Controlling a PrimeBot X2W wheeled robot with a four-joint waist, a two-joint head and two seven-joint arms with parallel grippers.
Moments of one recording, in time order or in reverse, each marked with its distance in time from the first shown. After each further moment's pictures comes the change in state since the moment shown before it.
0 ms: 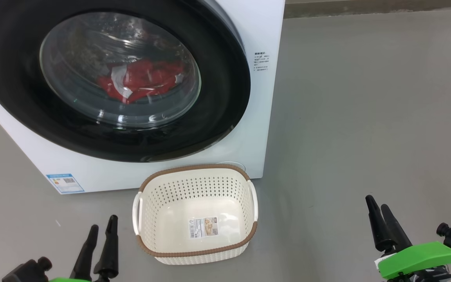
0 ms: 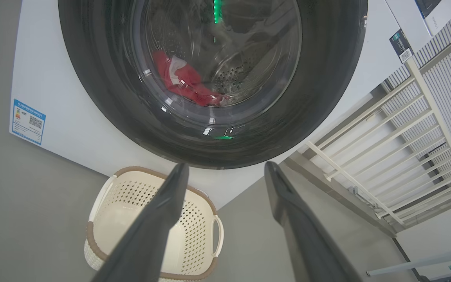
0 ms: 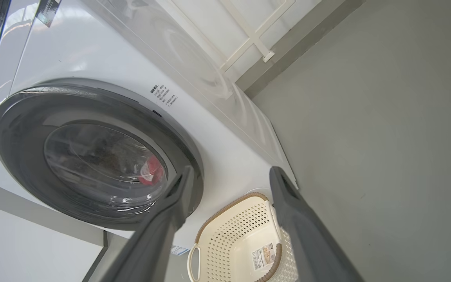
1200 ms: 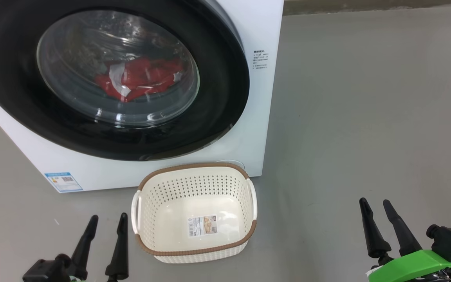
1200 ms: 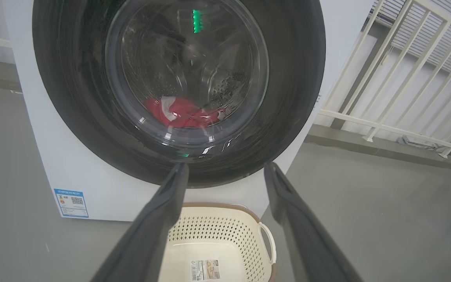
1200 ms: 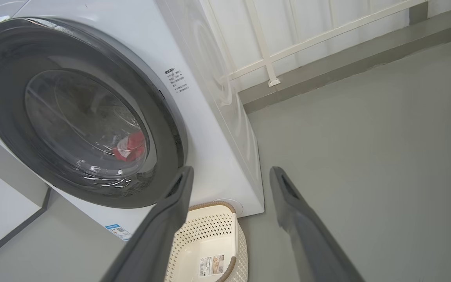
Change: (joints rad) left arm 0.015 0.006 -0.021 -0.046 0.438 -0.001 -0.106; right arm 0.035 -0.012 0.025 -0.052 -0.364 0.000 -0.105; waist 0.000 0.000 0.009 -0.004
